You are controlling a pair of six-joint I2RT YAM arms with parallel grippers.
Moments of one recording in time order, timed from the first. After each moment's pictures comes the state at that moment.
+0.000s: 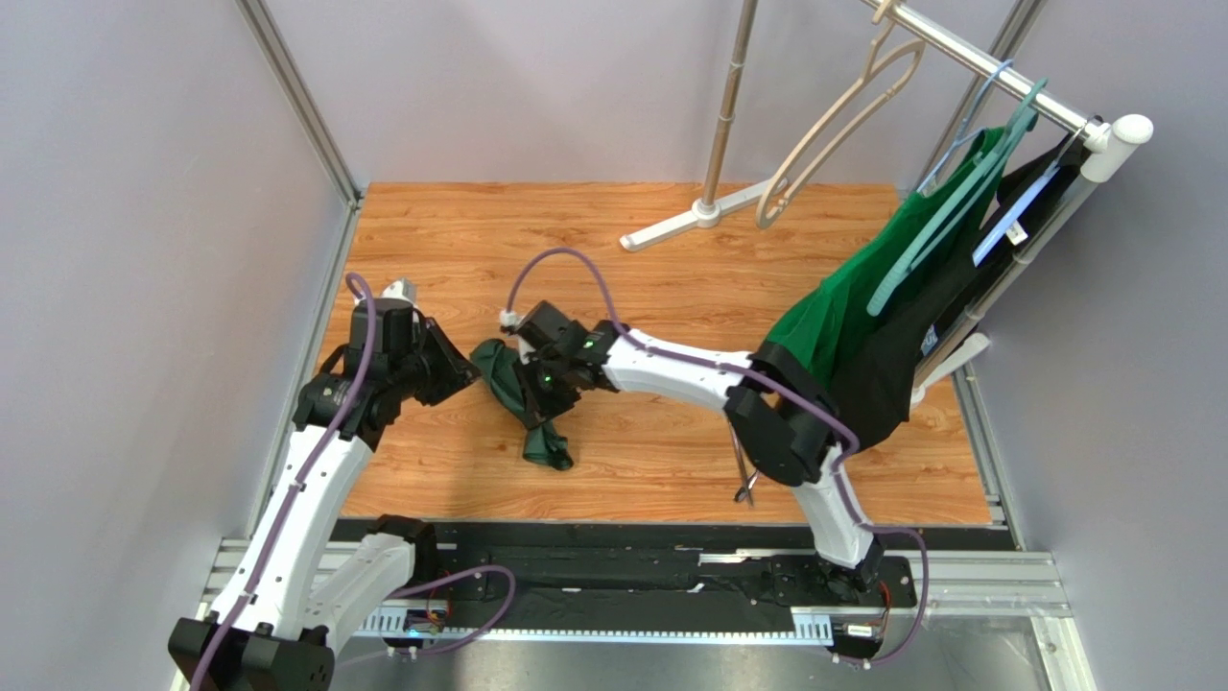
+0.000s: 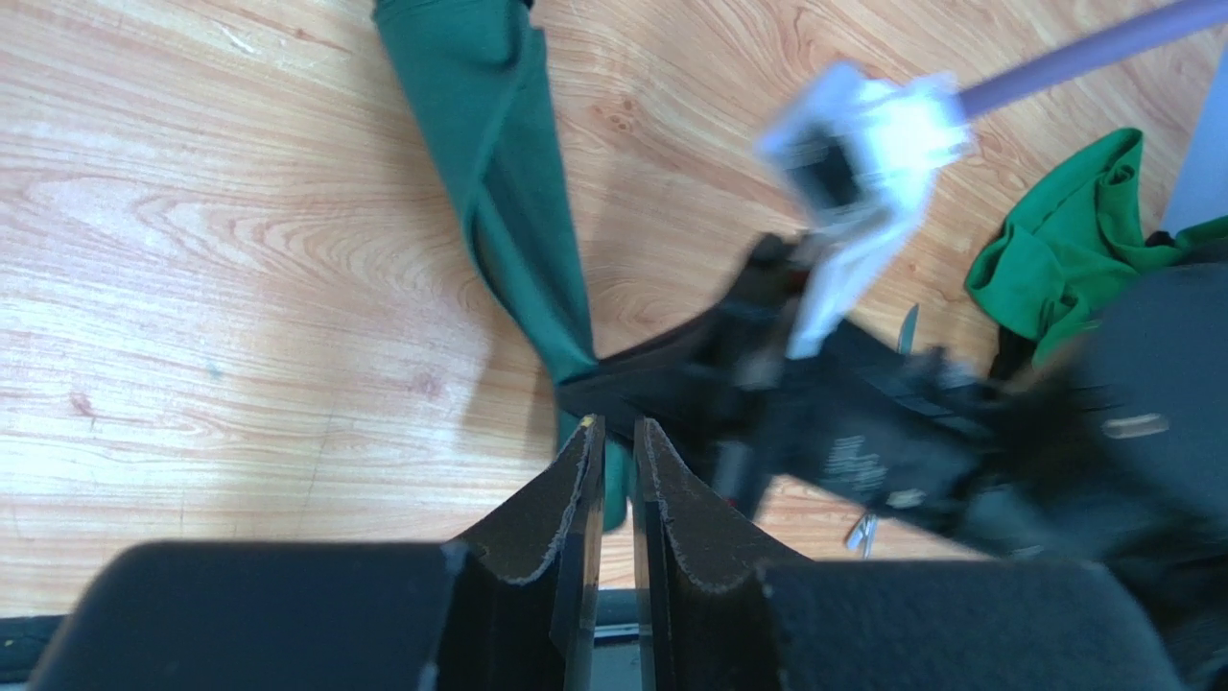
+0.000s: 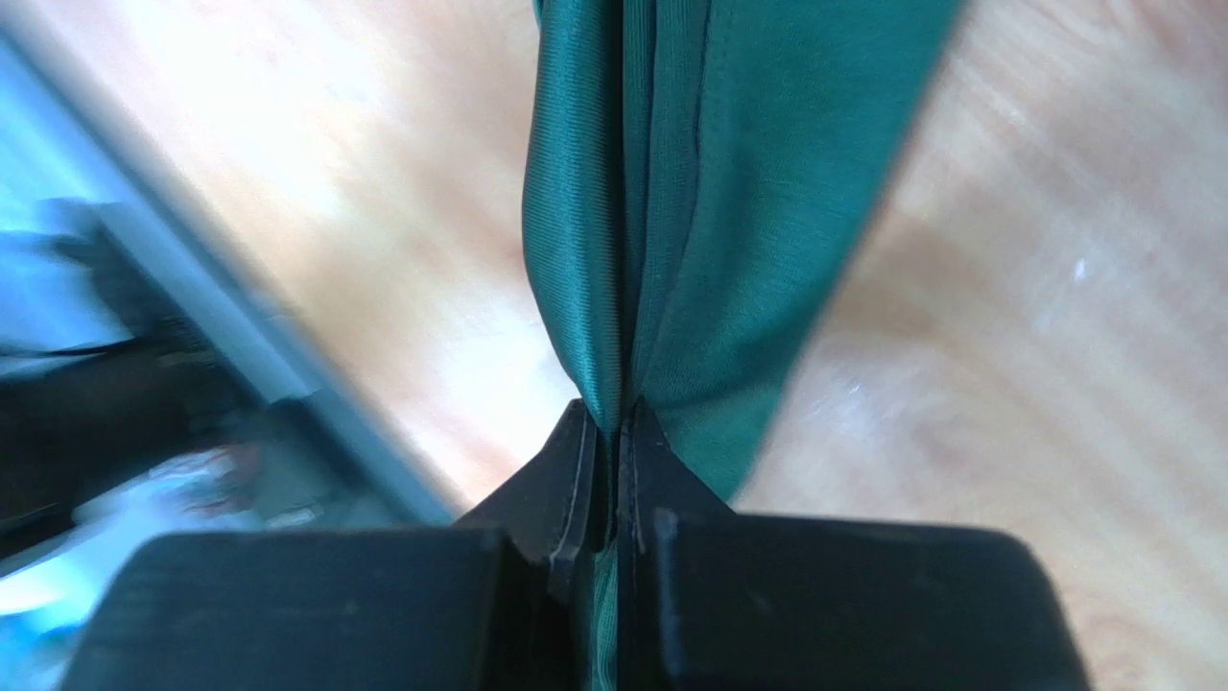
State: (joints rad) left arm -0.18 0.87 0.91 -0.80 0.11 -0.70; right arm 1.00 2.15 1.70 -0.52 -0.22 0.45
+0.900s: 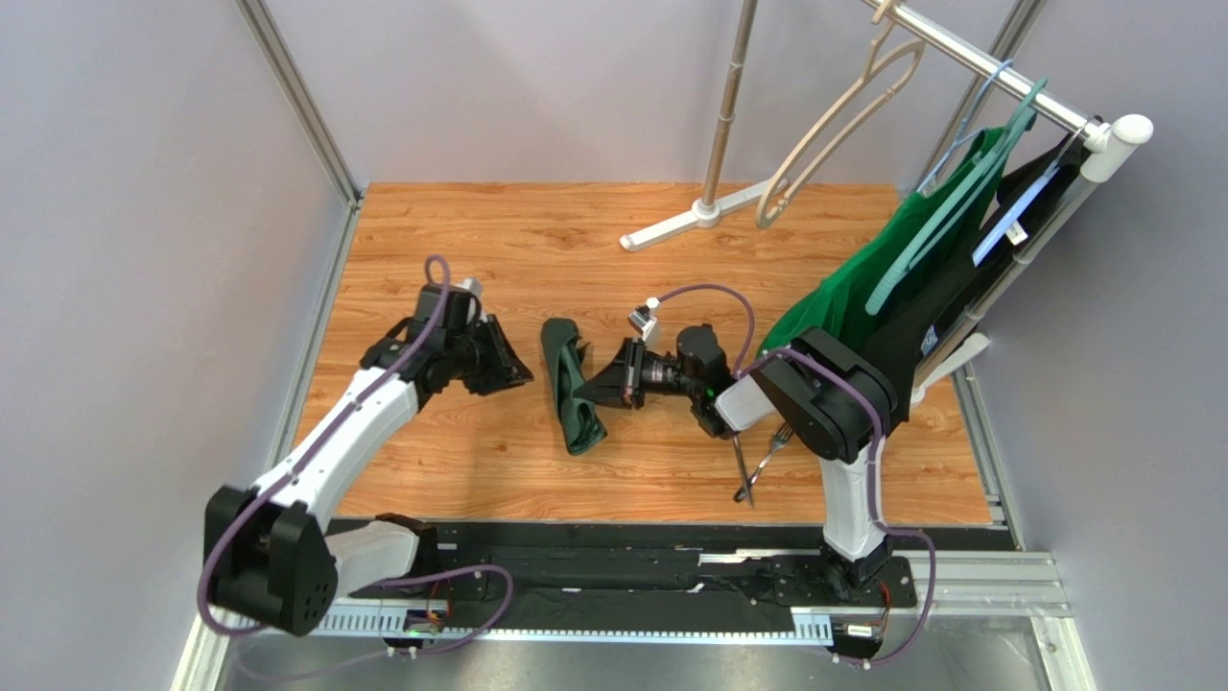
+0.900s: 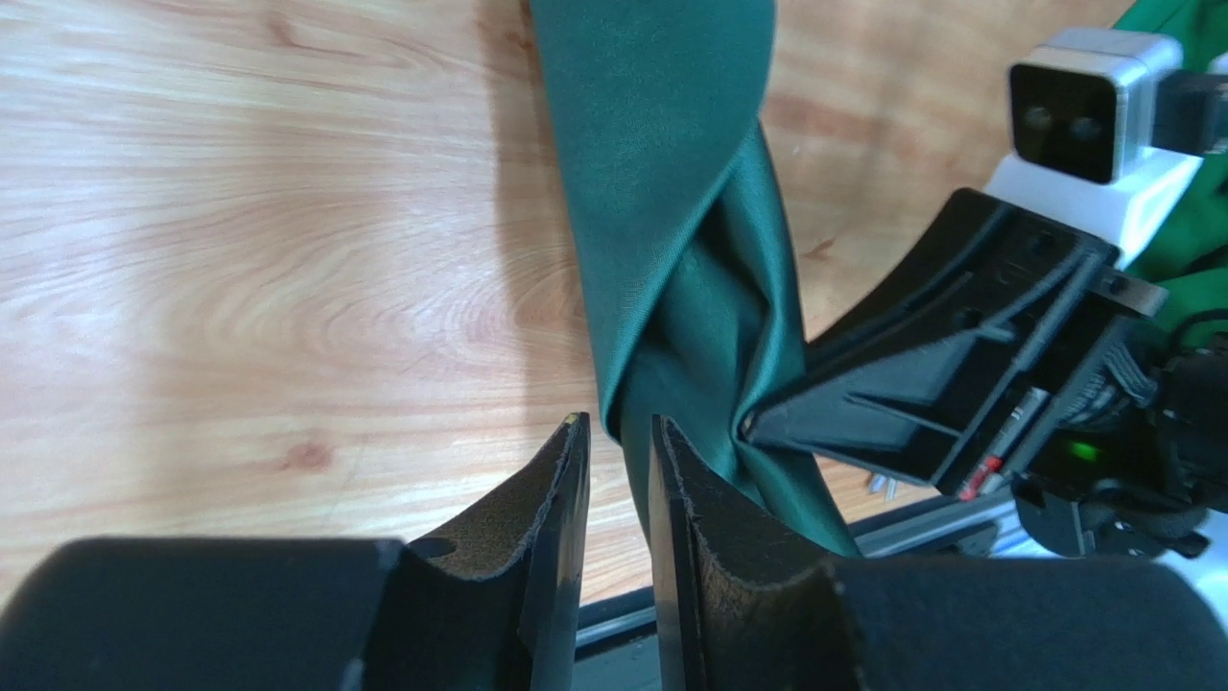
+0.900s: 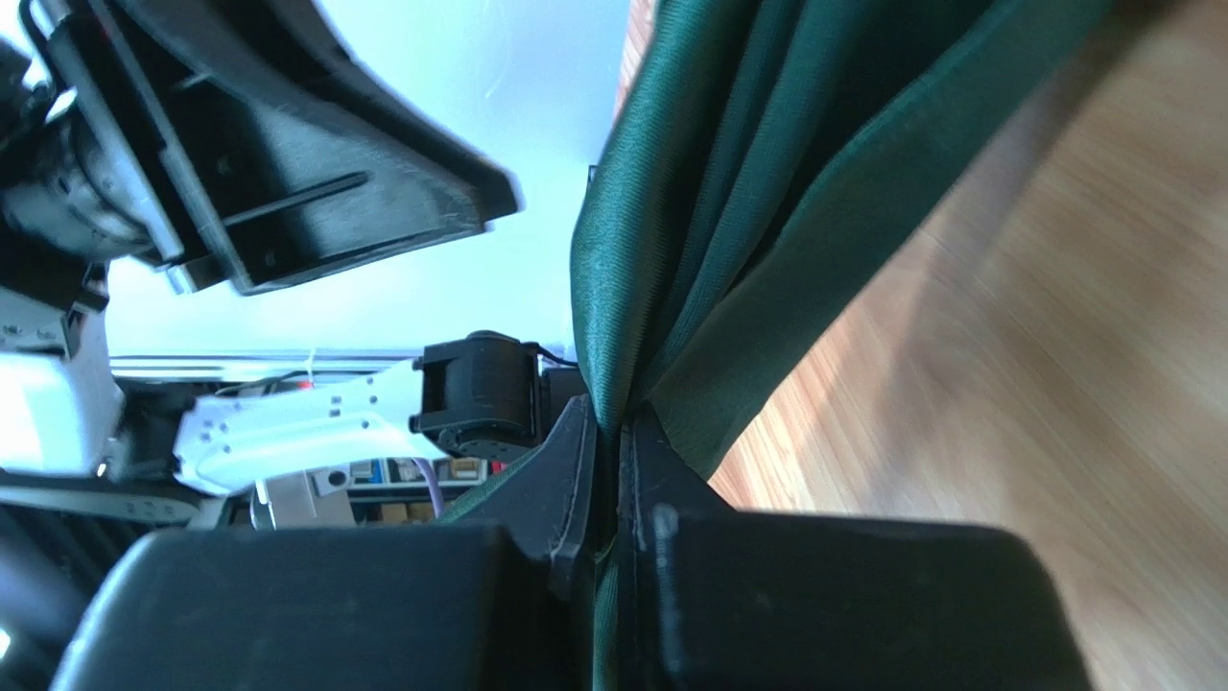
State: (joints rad) left arm -0.29 1.15 0.84 -0.56 0.23 -0.69; right arm 0.66 2.01 0.76 1.12 -0.74 1.30
